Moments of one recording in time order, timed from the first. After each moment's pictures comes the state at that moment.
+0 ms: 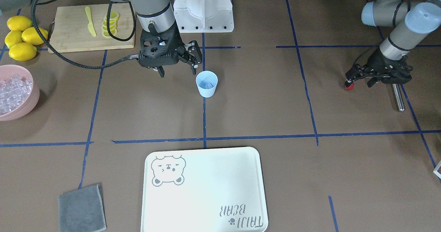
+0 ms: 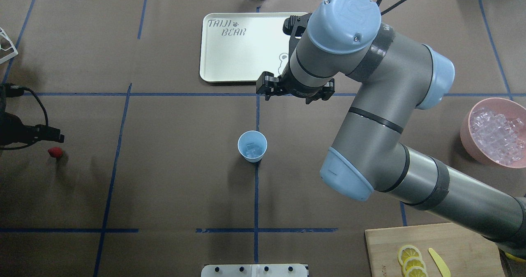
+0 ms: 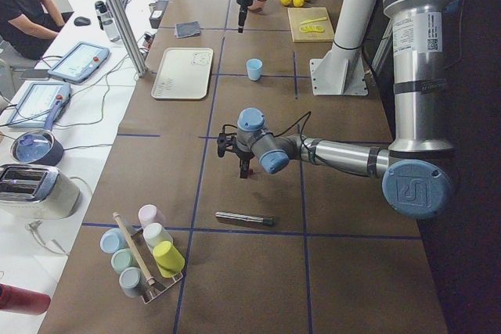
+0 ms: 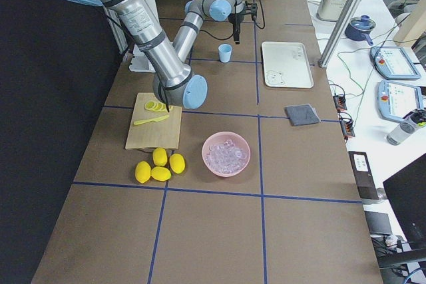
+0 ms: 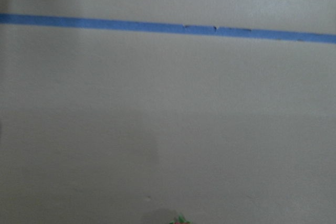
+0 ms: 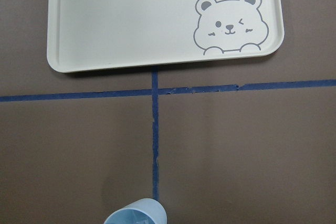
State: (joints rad) left arm -0.88 -1.45 -1.71 -2.29 -2.09 -0.98; right arm 0.65 -0.84 1.86 -1.71 1.92 1.21
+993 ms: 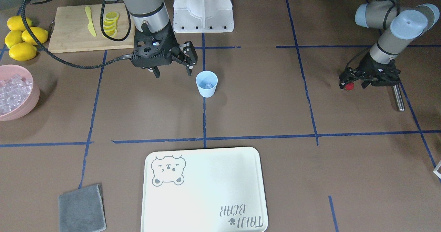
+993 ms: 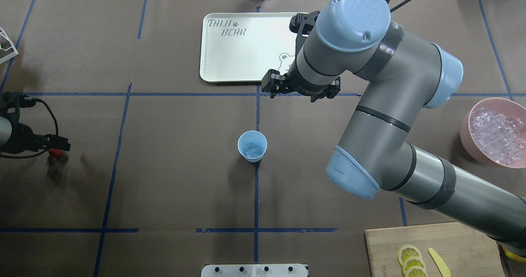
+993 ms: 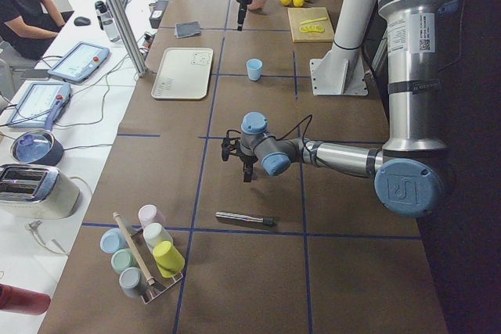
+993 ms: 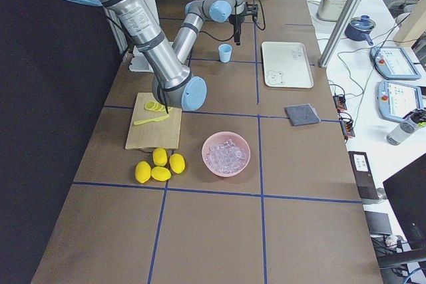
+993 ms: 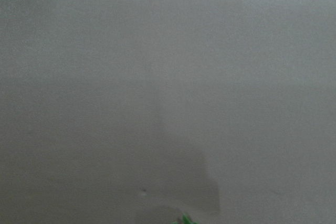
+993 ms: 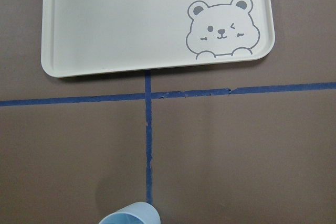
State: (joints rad) left arm -0.83 -1.46 -1.68 -2.30 -2.05 -0.99; right arm 0.66 -0.85 1.87 -1.71 1.92 1.21
